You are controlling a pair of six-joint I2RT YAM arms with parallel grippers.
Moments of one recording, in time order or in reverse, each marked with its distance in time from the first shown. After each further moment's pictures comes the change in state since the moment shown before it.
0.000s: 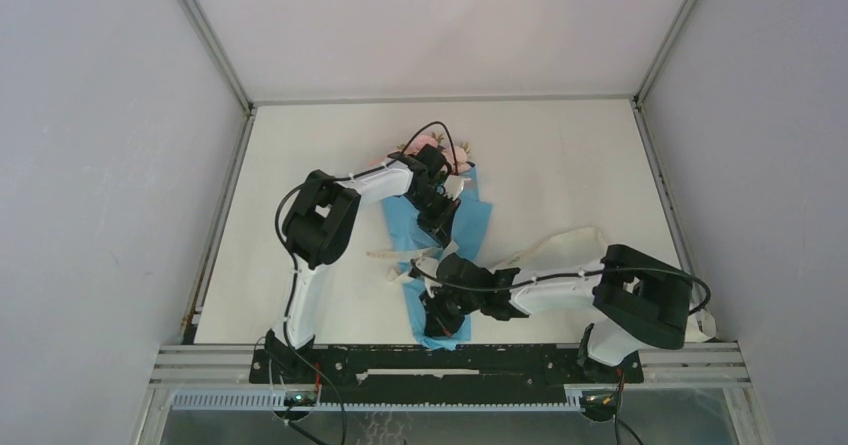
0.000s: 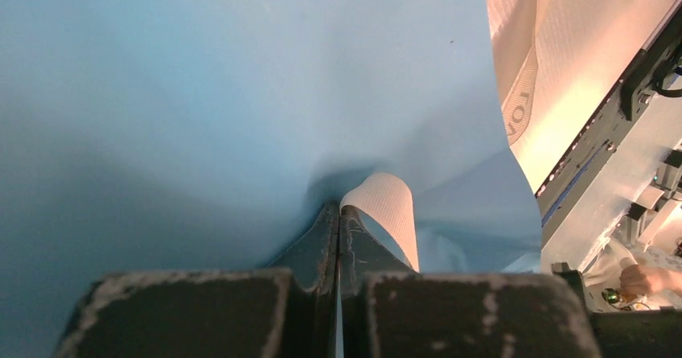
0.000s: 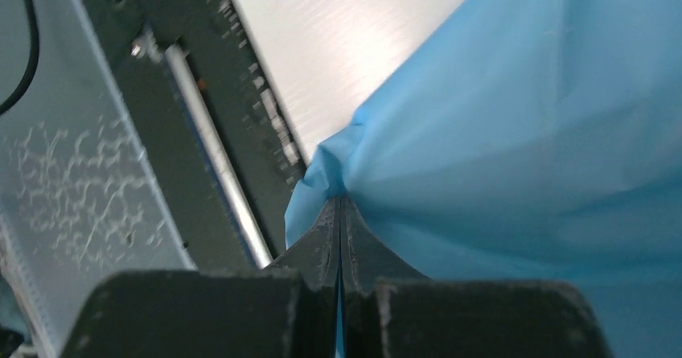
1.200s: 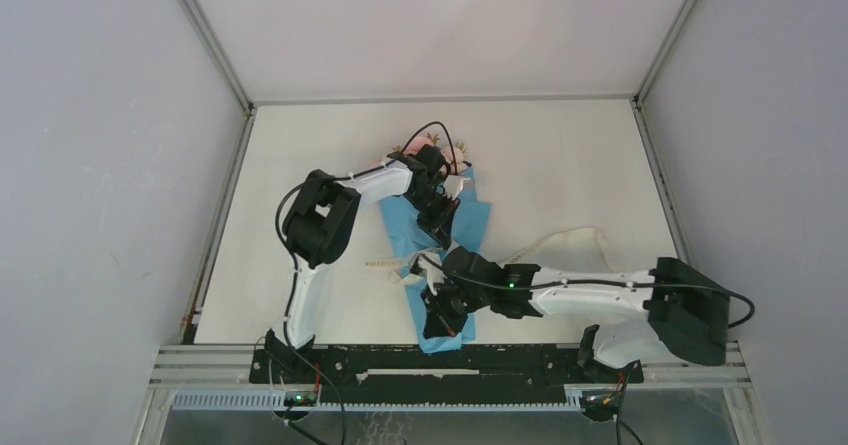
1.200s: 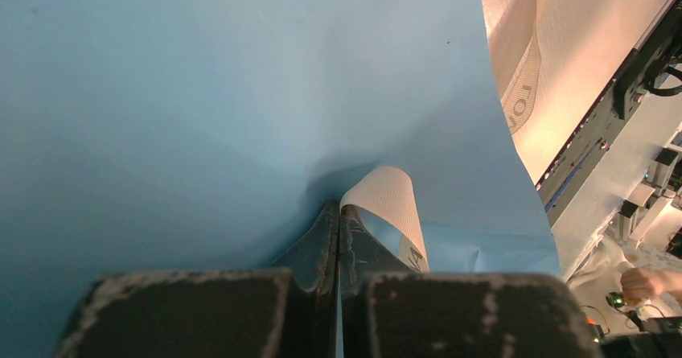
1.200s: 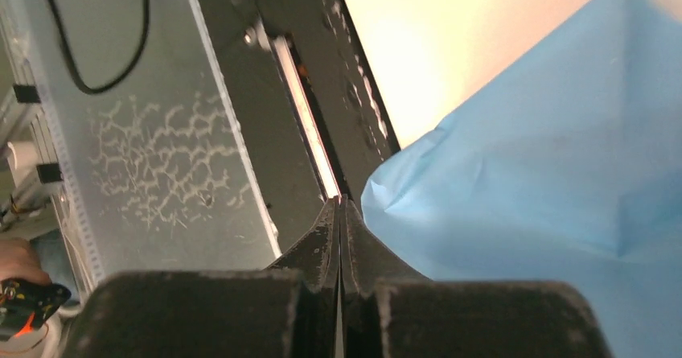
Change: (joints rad) left arm 0.005 0.006 0.000 -0.001 0.016 0.000; right arm 0.045 -0.174 0.055 -0.209 -0.043 0.000
